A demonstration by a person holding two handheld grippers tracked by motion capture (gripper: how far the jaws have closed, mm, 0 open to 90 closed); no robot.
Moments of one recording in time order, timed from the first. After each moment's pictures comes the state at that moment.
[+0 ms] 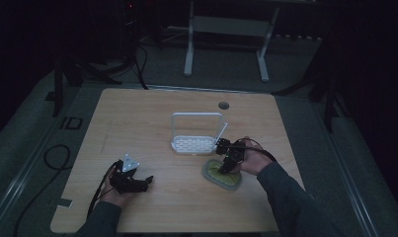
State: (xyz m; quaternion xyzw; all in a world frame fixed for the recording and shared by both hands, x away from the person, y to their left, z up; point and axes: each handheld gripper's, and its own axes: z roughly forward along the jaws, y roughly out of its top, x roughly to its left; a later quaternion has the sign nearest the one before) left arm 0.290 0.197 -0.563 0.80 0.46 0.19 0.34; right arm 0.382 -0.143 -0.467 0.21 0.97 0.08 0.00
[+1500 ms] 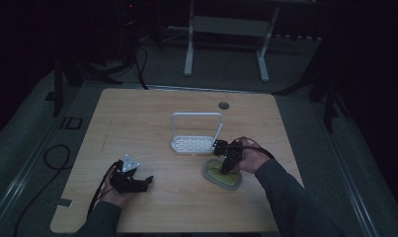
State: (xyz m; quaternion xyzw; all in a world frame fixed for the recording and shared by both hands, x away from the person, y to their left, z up) left arm 0.290 0.197 -0.563 0.80 0.46 0.19 0.34; right arm 0.384 -0.136 -0.469 0.19 0.98 0.04 -0.01
